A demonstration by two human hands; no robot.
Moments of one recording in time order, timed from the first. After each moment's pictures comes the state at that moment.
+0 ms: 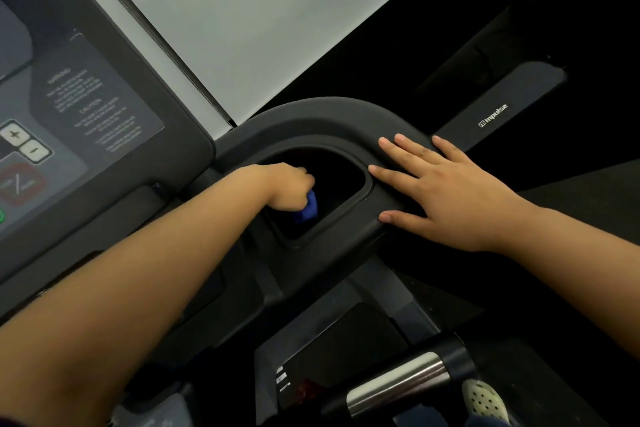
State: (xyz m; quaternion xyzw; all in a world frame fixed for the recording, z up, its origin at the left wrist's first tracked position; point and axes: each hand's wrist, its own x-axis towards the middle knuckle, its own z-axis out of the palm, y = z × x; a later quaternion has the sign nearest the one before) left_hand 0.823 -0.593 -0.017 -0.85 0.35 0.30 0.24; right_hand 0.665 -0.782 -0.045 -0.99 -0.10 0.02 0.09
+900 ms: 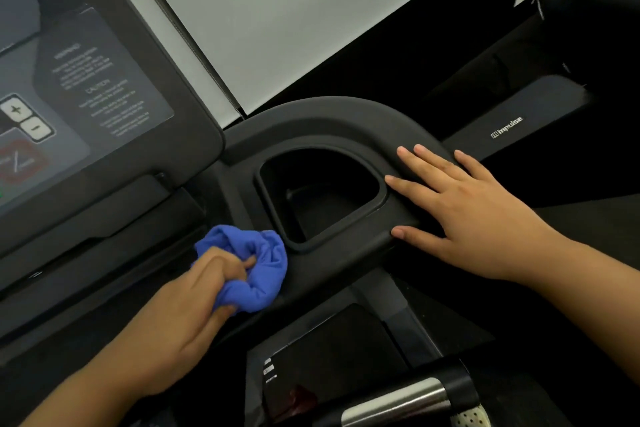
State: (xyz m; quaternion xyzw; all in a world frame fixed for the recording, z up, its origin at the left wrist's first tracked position) left_hand 0.697 -0.443 0.010 -0.90 0.38 0.13 -0.17; right_hand 0.665 -0.785 -0.046 -0.99 -0.09 0.02 0.10
